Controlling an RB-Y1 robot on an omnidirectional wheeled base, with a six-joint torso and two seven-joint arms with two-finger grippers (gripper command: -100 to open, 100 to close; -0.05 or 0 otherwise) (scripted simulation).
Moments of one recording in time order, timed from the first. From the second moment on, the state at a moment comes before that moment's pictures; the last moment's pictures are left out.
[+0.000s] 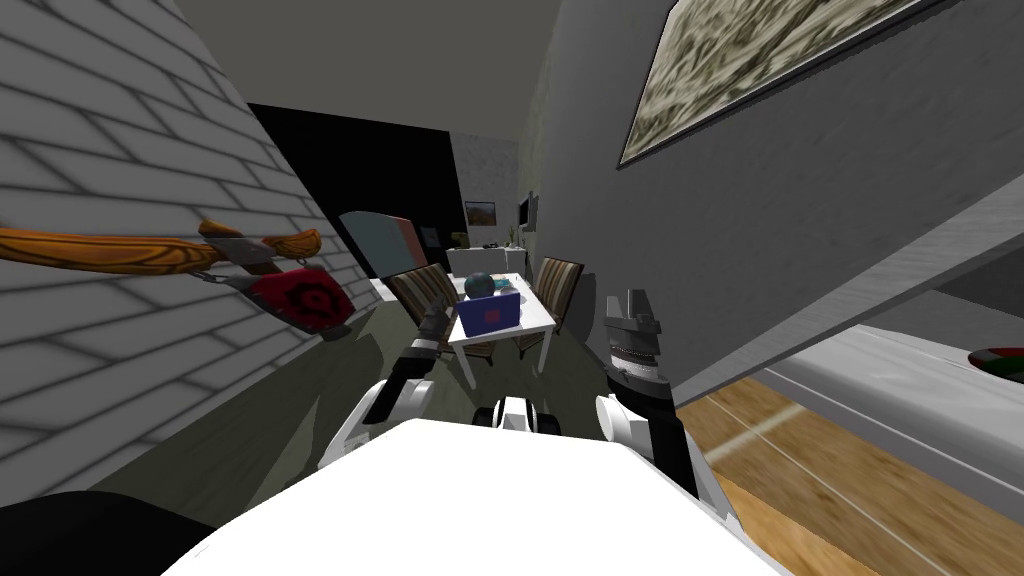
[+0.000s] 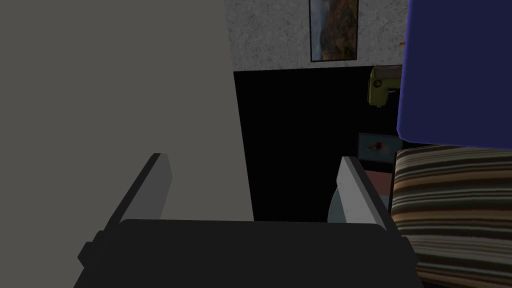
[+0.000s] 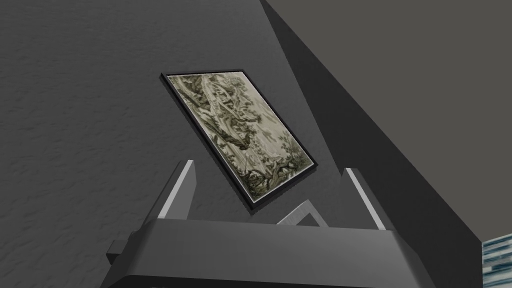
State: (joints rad) left arm 0.44 0.15 0.03 -2.28 -0.11 -0.13 0.08; right arm 0.47 0.02 0.00 -2.34 0.10 -0.55 0.09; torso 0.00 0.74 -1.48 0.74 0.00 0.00
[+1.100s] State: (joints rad) left arm 0.43 0.27 0.08 -2.24 -0.14 0.11 0.04; right arm 0.47 0.02 0.00 -2.34 0.10 -0.55 0.09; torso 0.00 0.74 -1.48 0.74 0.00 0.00
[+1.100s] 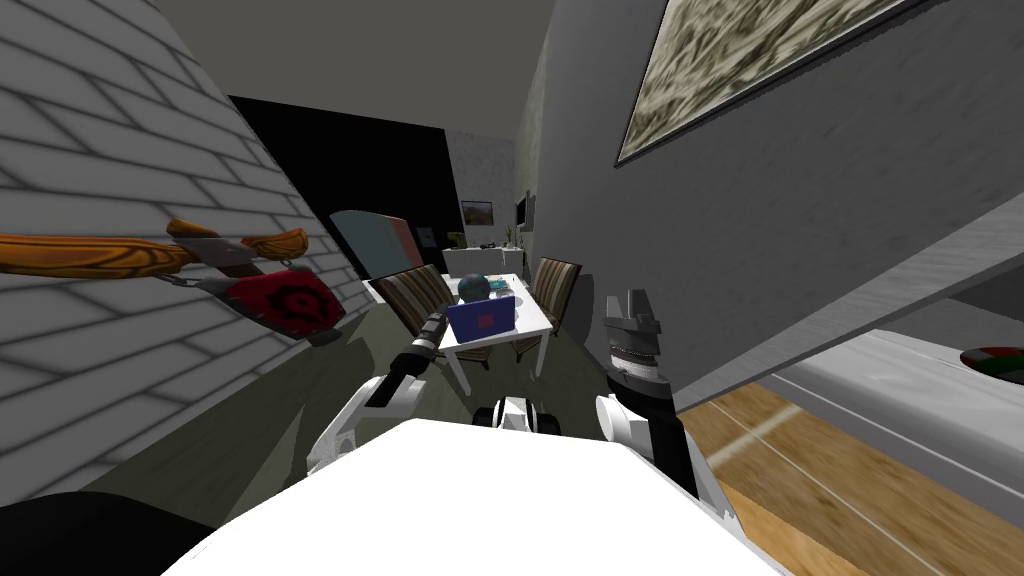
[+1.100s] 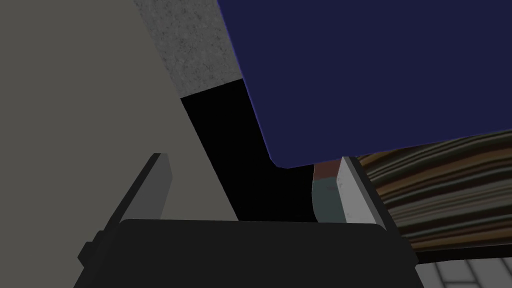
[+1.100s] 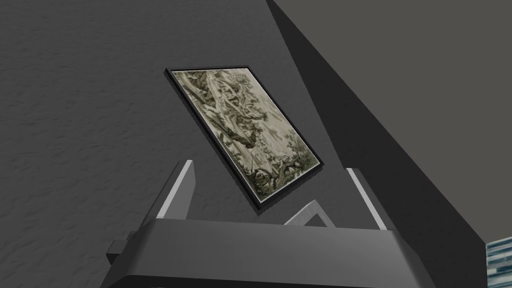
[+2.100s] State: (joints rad) left arm 0.42 0.32 0.10 -2.23 -0.16 0.26 0.03; right arm 0.47 0.02 0.00 -2.34 0.10 -0.55 0.09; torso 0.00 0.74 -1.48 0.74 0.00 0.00
